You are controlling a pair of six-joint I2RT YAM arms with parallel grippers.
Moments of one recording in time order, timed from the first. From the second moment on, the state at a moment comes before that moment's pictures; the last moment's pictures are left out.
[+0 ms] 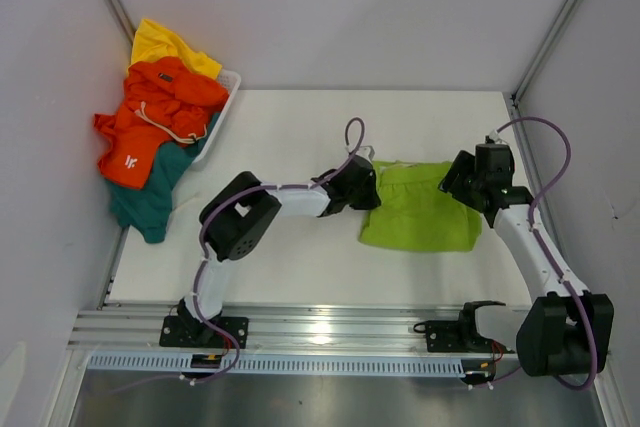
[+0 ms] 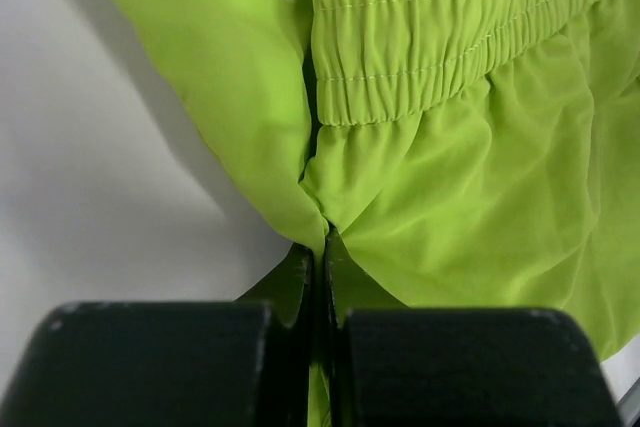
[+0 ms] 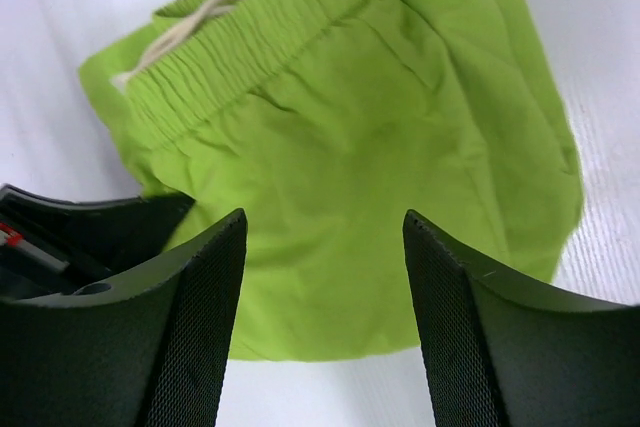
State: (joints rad) left arm -0.82 2.11 1.32 0.09 0.02 -0.71; right arm 0.06 1.17 0.86 -0.46 0.05 0.52
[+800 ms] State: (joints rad) left arm -1.11 2.27 1.68 -0.08 -0.27 -1.13; right arm -0.03 1.07 1.00 -0.61 -0.02 0.54
